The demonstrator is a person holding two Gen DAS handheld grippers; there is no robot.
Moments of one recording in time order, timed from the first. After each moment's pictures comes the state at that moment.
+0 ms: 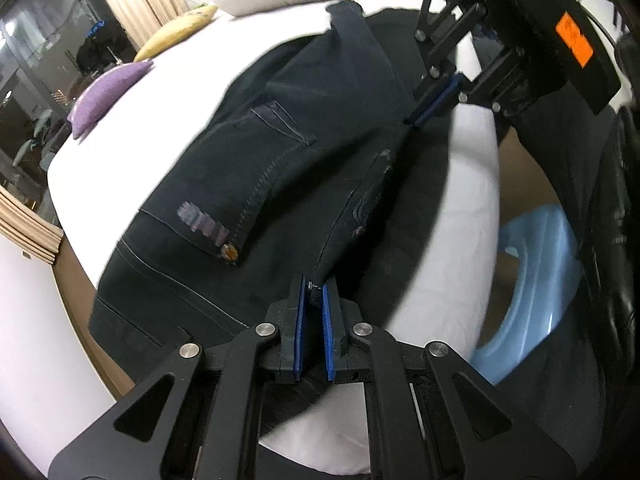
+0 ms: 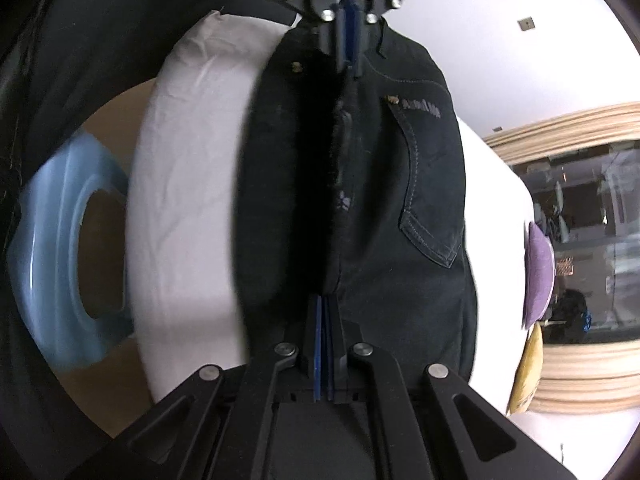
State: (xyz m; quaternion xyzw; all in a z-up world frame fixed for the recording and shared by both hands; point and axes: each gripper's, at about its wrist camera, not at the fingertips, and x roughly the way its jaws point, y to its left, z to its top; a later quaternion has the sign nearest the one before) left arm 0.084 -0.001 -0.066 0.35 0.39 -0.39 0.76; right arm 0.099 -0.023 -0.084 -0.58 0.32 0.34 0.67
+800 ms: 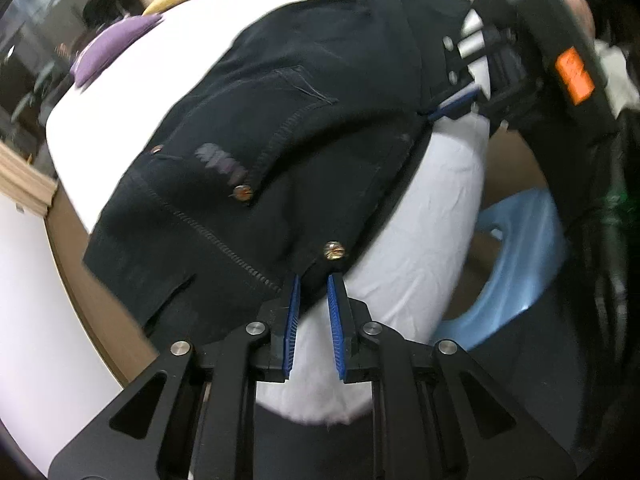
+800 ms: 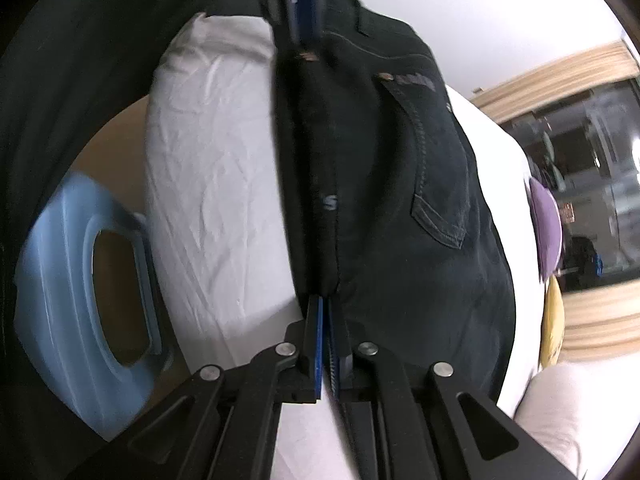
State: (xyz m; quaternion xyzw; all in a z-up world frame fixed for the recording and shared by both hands) left arm 0.071 0.020 -0.063 0.32 0.46 -0.36 0.75; right arm 0.097 -0.021 -0.106 -0.52 0.36 0.29 0.72
